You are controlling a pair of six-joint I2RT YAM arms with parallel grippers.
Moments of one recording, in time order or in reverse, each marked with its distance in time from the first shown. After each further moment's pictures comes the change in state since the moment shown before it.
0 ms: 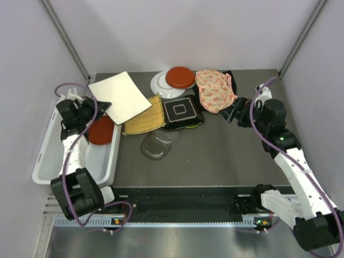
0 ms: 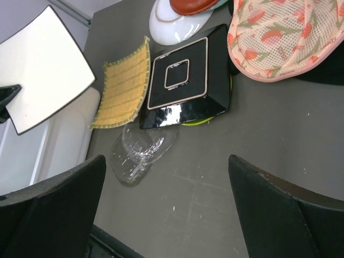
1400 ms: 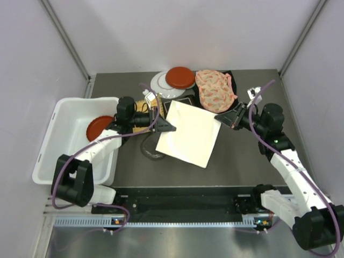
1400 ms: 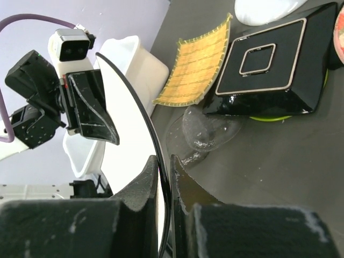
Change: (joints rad) left arm -0.687 0.132 -0.040 0.204 0.429 0.022; right arm -0.016 0.008 -0.137 0.306 -0.334 0.151
